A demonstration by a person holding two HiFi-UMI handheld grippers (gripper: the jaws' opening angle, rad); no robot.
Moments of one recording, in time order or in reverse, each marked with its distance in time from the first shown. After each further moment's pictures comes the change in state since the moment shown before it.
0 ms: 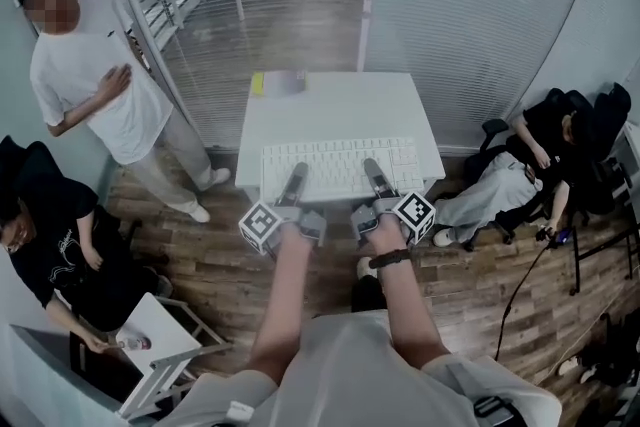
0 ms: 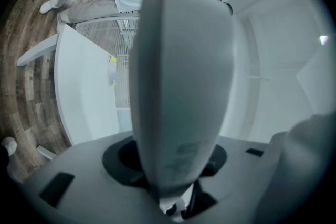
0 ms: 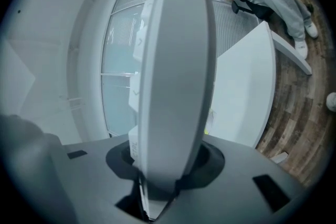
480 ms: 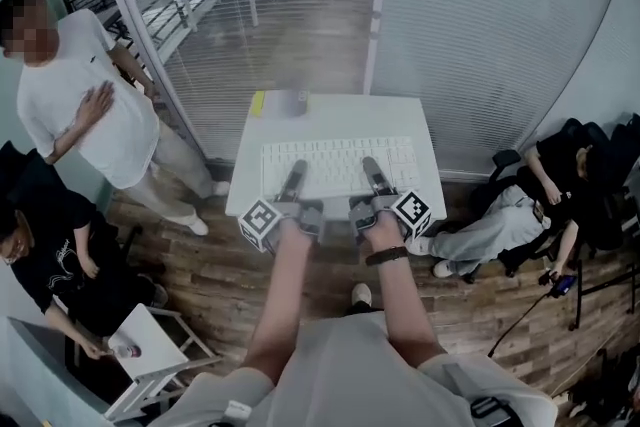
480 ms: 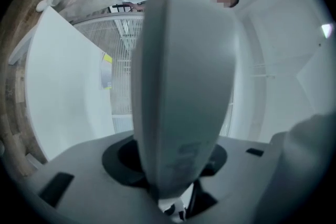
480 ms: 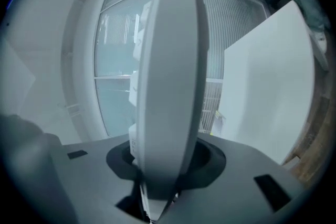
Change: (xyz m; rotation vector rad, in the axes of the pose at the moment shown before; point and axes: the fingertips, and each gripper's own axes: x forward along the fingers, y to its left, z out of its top) left arm -0.004 -0.009 -0.006 0.023 -0.037 -0.047; right arm -0.002 0.011 0.005 -0.004 0.004 0.093
